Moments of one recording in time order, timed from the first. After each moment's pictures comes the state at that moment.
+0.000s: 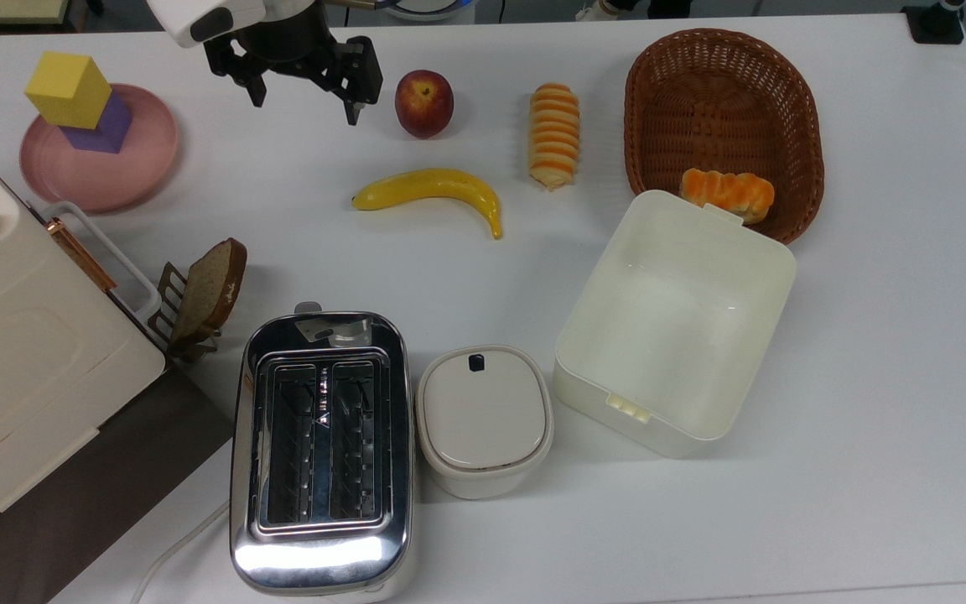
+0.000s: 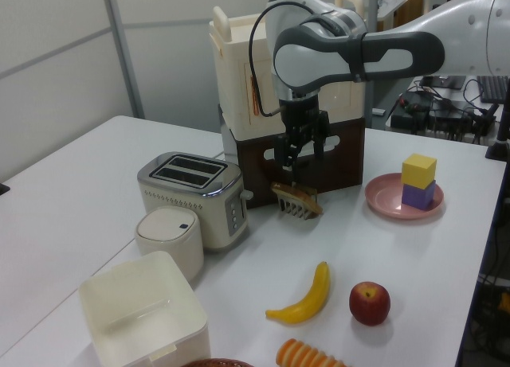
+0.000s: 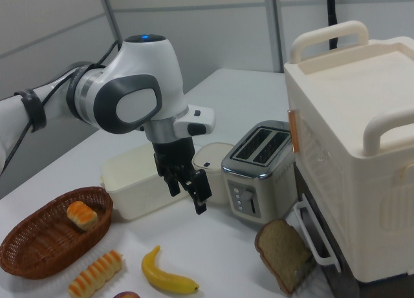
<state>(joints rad) 0.03 0.14 -0.15 -1.59 -0.02 1.67 0.07</state>
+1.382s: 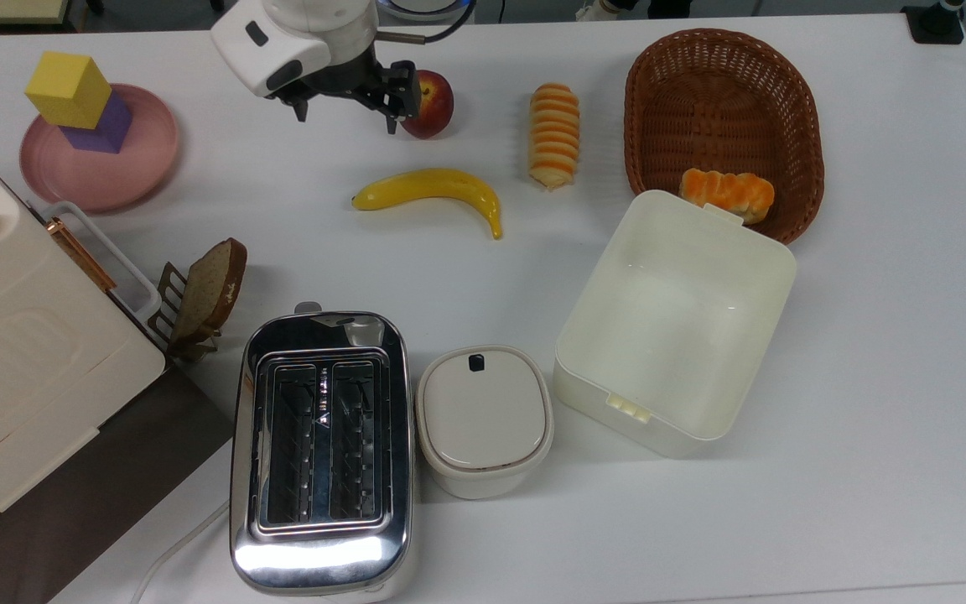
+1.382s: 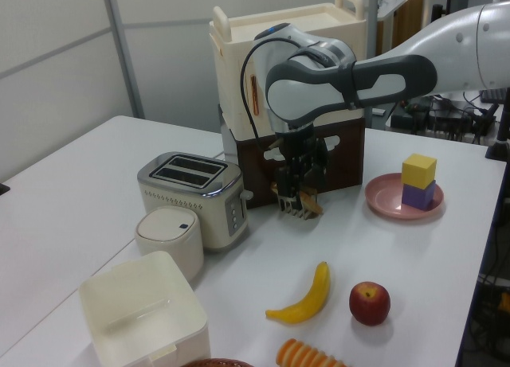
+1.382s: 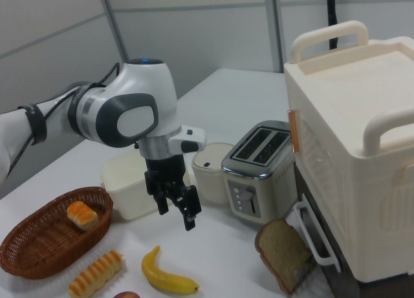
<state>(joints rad) 0.07 0.15 -0.13 -1.68 -0.05 1.67 0.05</state>
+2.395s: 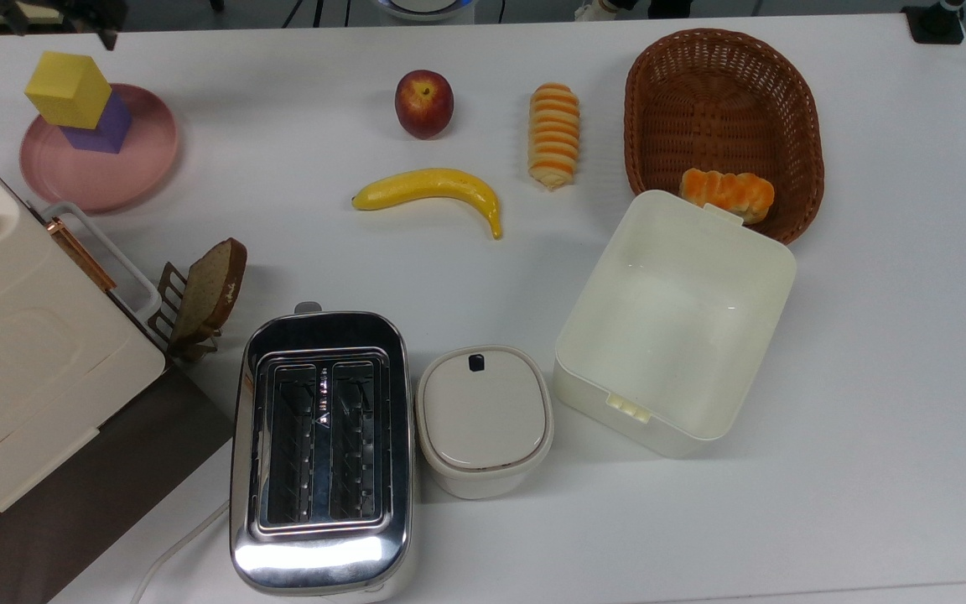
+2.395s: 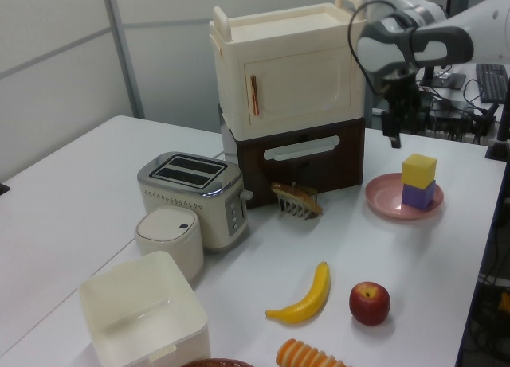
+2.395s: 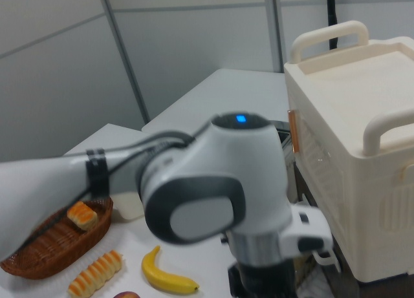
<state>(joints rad) 0.03 0.15 -0.65 -1.73 -0.11 1.79 -0.49</state>
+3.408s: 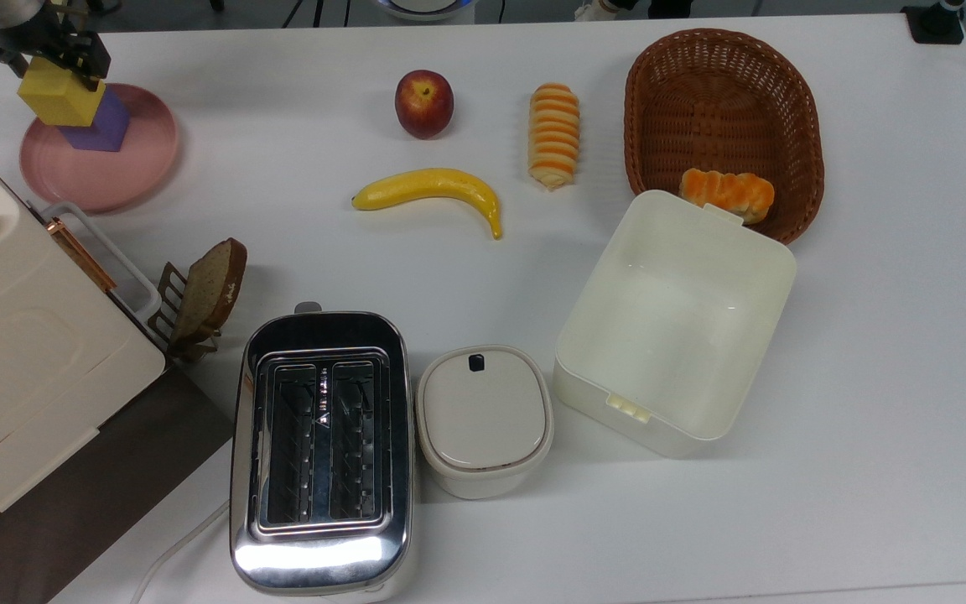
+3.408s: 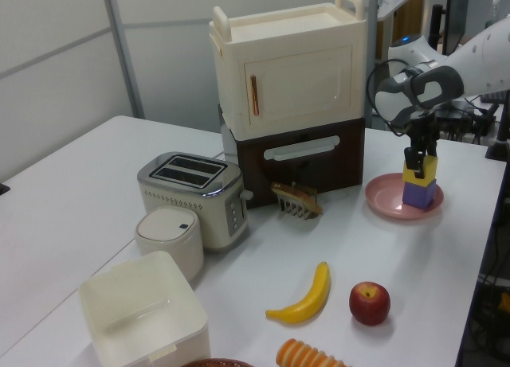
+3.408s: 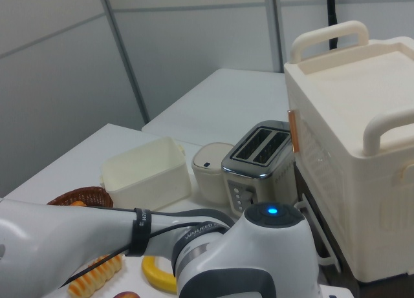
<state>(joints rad) -0.02 0.26 -0.71 -1.90 -0.11 2.07 -0.57</state>
